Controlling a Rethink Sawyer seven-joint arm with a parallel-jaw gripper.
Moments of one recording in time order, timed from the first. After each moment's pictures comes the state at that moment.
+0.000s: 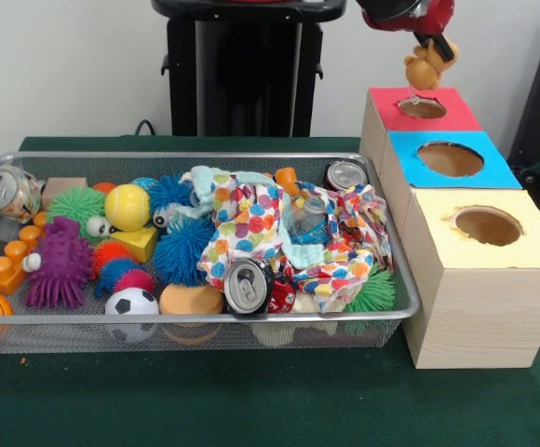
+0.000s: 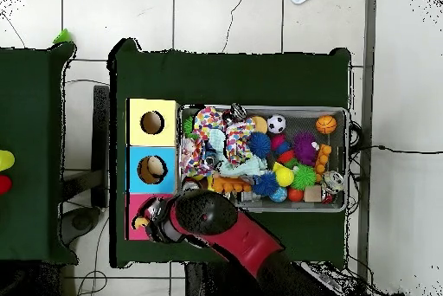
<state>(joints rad) -0.57 -0.83 0.57 2.40 0.60 0.53 1.93</state>
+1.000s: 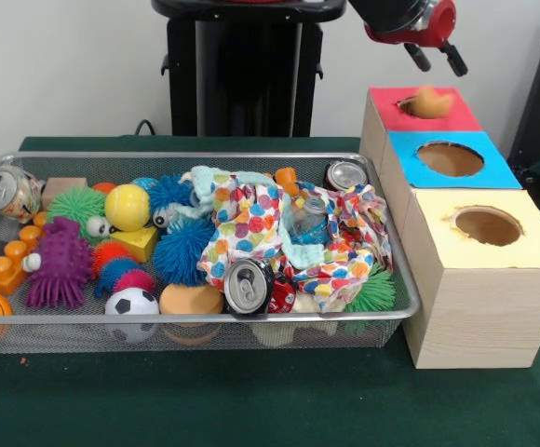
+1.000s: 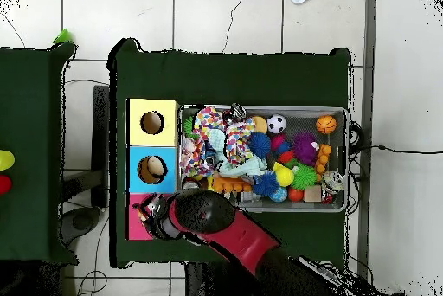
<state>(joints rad) -0.58 -0.79 0.60 2.40 0.60 0.46 1.93</state>
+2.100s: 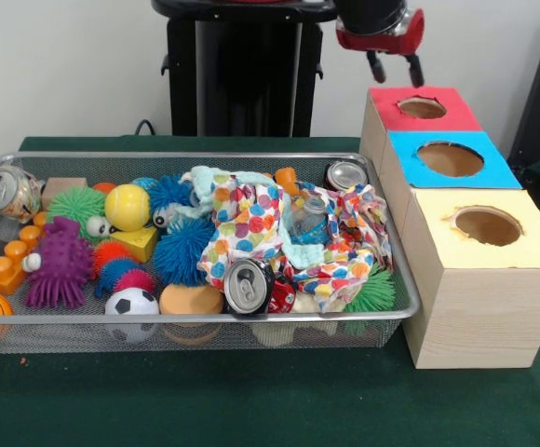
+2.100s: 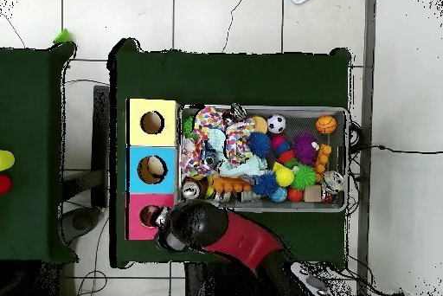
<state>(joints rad) -0.43 -0.81 0.34 2.30 0.29 0.49 1.93</state>
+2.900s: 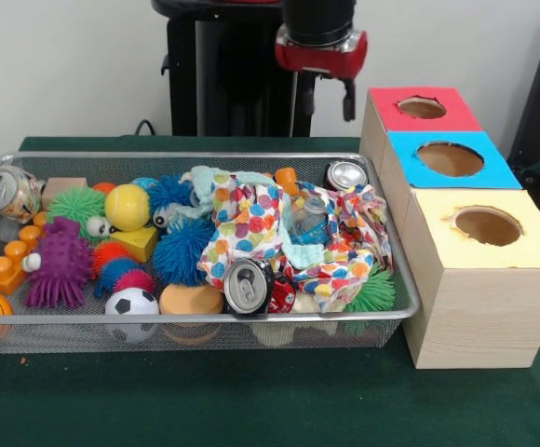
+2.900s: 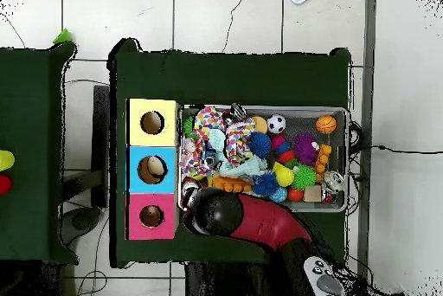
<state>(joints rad) -0.38 -0.82 0.16 2.08 0.03 0.49 1.93</state>
